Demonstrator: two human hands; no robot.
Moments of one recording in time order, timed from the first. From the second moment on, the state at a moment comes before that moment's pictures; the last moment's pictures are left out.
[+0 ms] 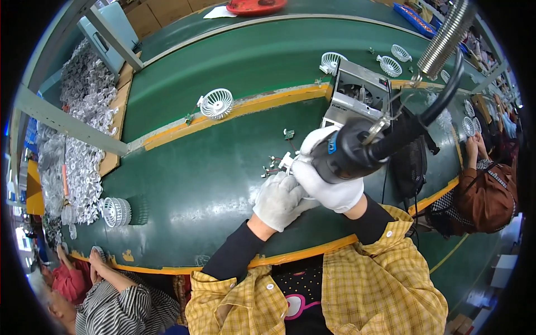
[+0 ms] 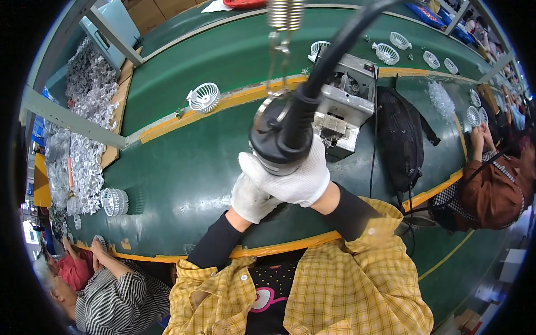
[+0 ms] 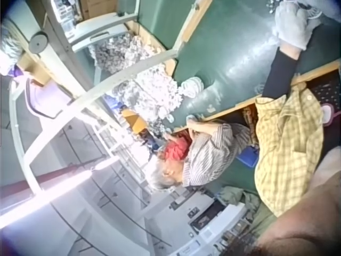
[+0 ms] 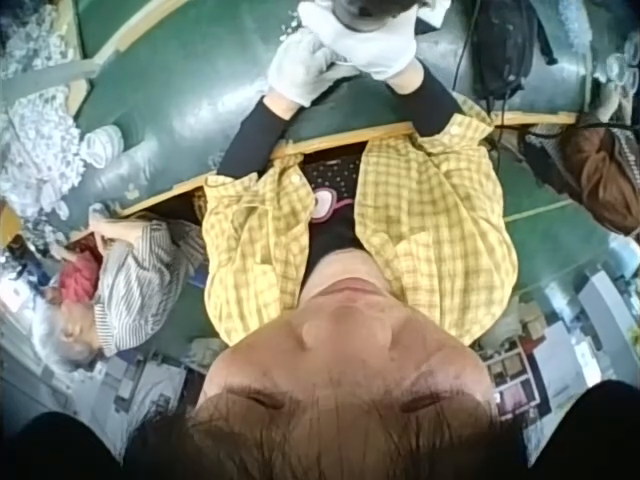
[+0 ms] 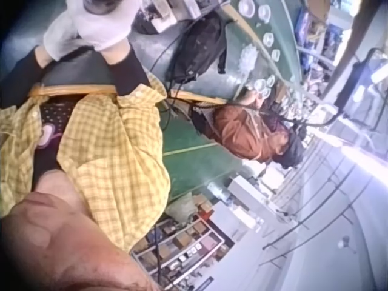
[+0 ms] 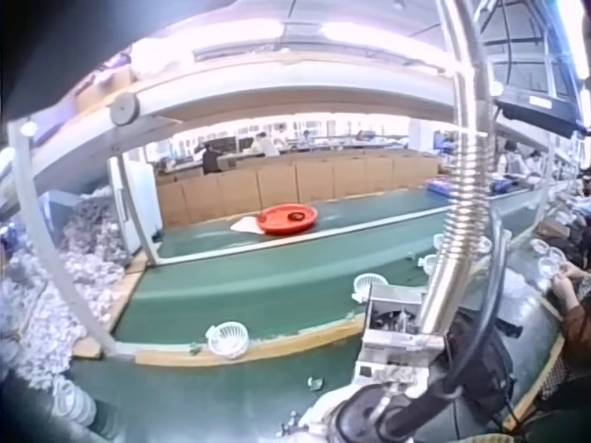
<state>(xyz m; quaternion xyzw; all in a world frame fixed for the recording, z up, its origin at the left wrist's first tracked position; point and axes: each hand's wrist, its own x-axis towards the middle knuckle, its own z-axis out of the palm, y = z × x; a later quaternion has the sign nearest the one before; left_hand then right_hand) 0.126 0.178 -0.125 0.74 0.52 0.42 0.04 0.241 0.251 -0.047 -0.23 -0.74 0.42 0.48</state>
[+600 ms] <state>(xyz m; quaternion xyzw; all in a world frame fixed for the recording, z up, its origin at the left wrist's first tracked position) 0.105 0.187 -0.110 0.59 0.65 0.48 -0.02 0.275 0.302 -0.014 -0.23 -0.58 0.44 0.65</state>
